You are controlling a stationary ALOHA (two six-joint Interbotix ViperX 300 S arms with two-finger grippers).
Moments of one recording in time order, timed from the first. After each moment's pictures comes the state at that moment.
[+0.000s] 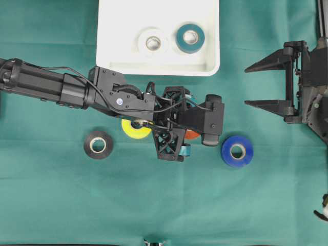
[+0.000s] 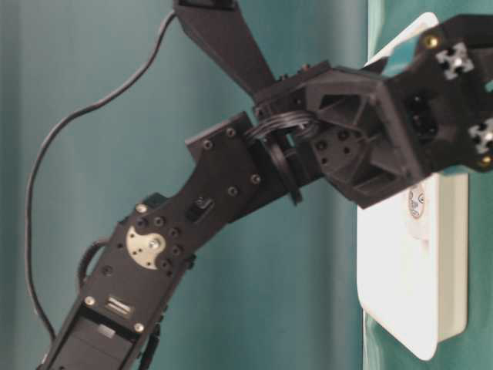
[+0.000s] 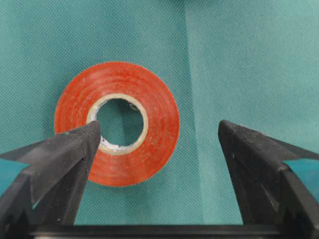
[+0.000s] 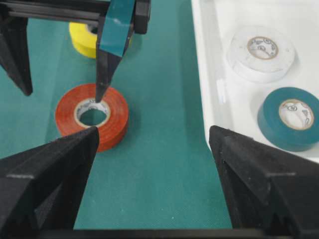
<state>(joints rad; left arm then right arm) -0.10 0.42 0.04 0.00 0.52 0.01 -0.05 -0.83 1.24 -0.19 0.02 0.30</state>
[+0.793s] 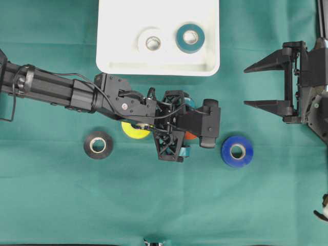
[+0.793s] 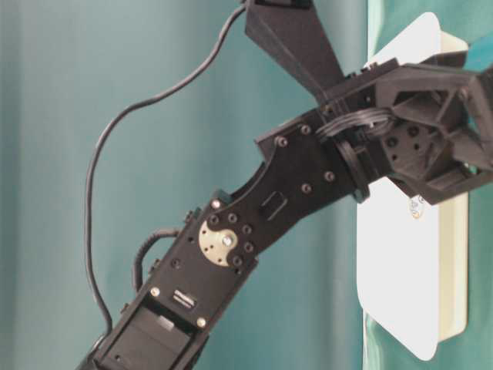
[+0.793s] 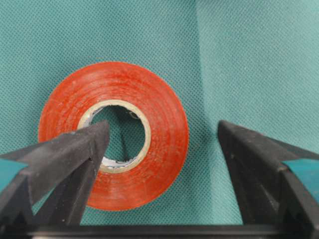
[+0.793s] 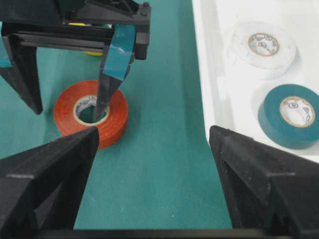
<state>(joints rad) -0.10 0.49 0.05 0.00 0.45 0.00 -0.05 -0.81 1.24 -0.19 0.01 0.30</state>
